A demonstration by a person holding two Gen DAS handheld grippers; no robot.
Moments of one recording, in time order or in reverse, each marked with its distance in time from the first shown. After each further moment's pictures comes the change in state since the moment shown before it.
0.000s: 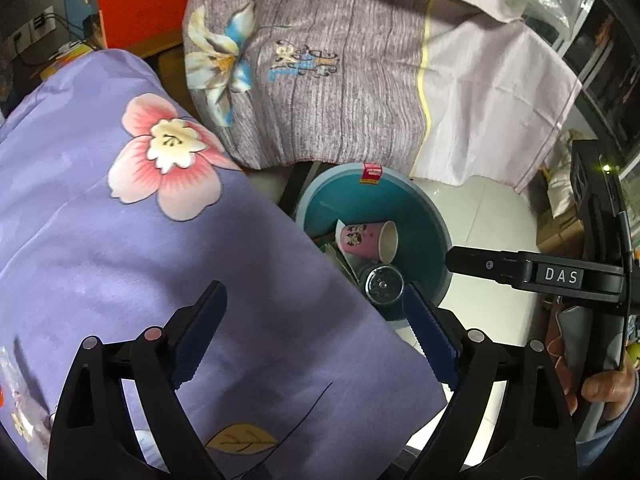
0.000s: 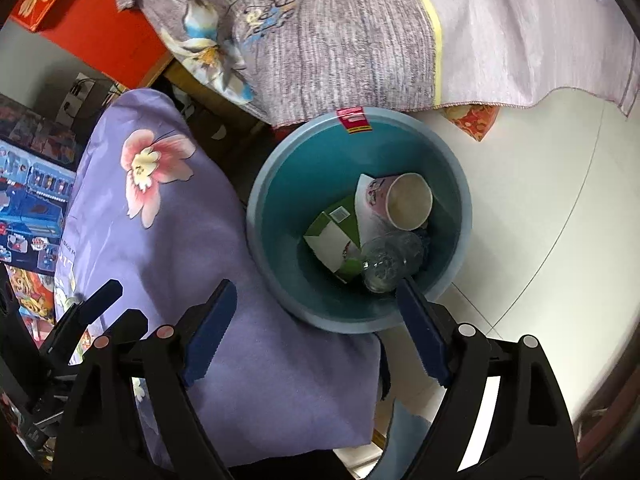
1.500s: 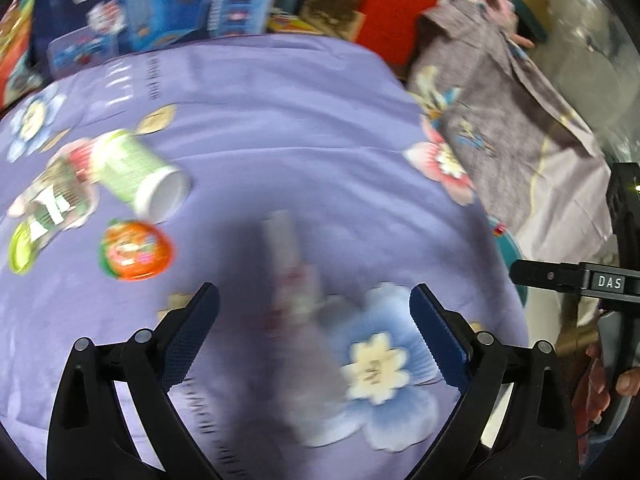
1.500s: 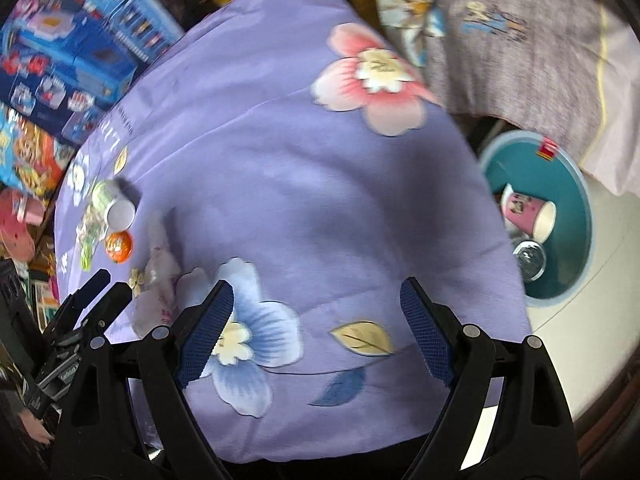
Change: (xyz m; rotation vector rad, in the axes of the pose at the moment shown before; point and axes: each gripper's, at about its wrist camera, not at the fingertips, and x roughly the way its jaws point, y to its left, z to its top) left arm -0.150 0.232 -0.140 -0.422 -0.159 0.181; right arm 0.035 0.255 -0.085 -0.409 0.118 -0.020
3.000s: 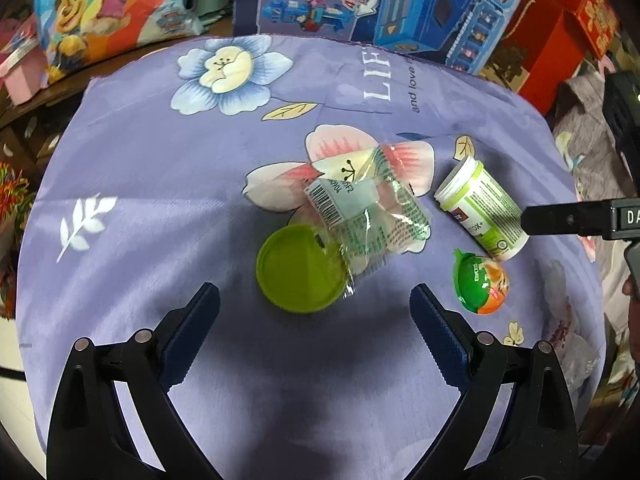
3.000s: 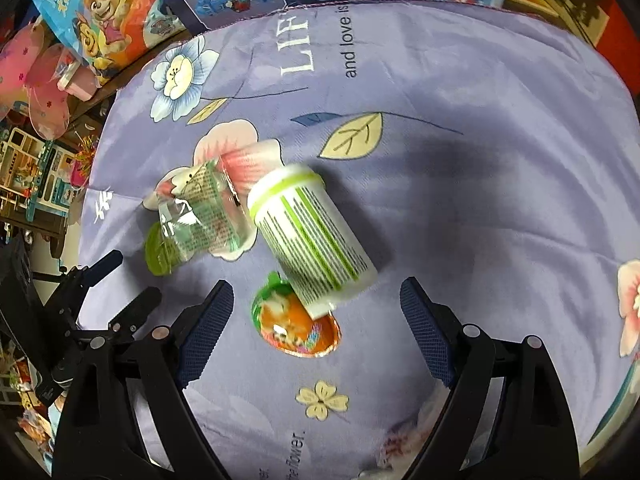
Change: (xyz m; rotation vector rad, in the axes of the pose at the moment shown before) left arm -0.031 0.250 0.010 -0.154 -0.025 0.229; right arm 0.124 0.293 0.077 -0.465 0.145 0.094
